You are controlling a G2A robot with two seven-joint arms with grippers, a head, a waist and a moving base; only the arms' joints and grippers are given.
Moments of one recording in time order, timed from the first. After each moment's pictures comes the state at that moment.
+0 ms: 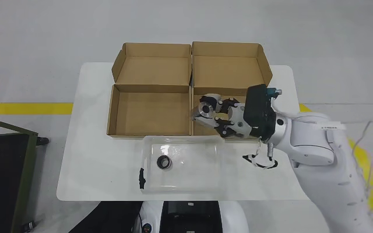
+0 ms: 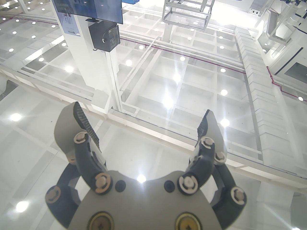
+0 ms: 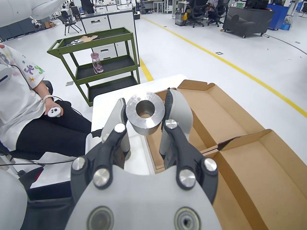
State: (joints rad) left arm -0.37 -0.34 -0.25 -1.16 3.07 0.41 0.06; right arm -1.03 -1.05 1.26 -2.05 -0.52 -0.66 0.58
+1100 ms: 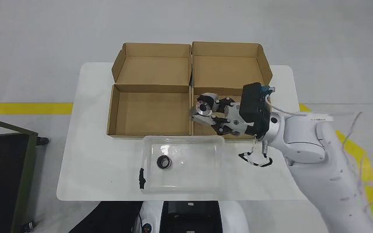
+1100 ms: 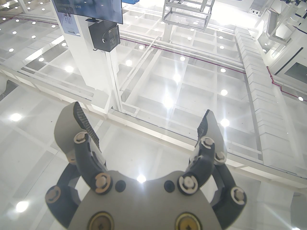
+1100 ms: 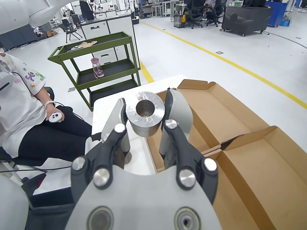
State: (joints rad) left arm -0.37 -0.34 -0.25 -1.16 3.07 0.41 0.06; right arm -1.00 -1.05 1.18 -1.98 -0.53 -0.64 0.55
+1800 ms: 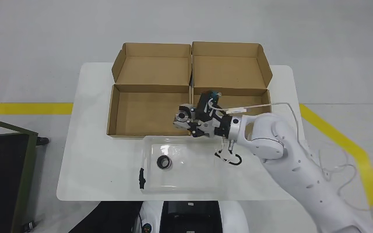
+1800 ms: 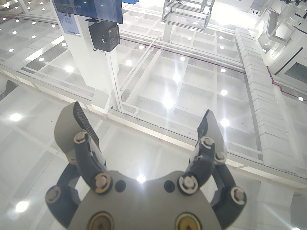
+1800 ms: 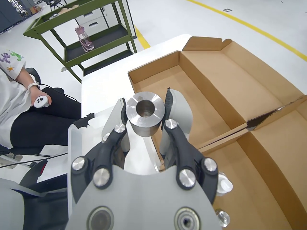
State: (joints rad) left arm -0.37 -0.34 -0.25 -1.16 3.07 0.41 0.06; right arm -0.88 -1.11 0.93 -1.79 -0.69 -0.50 0.56
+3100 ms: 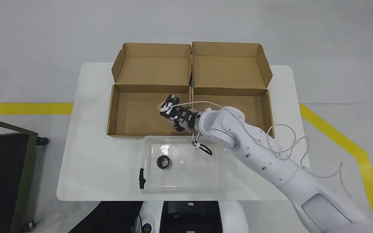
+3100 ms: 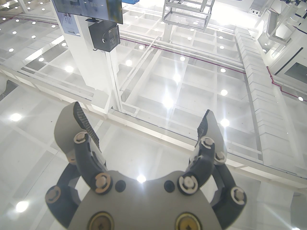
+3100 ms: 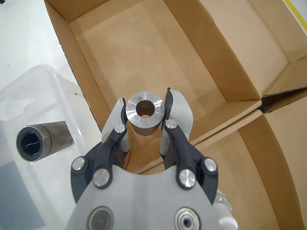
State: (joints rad) left arm -0.37 -0.34 -0.25 -1.16 3.07 0.41 0.06; right arm -0.62 -1.28 0.60 -1.47 -0.94 -0.23 0.75
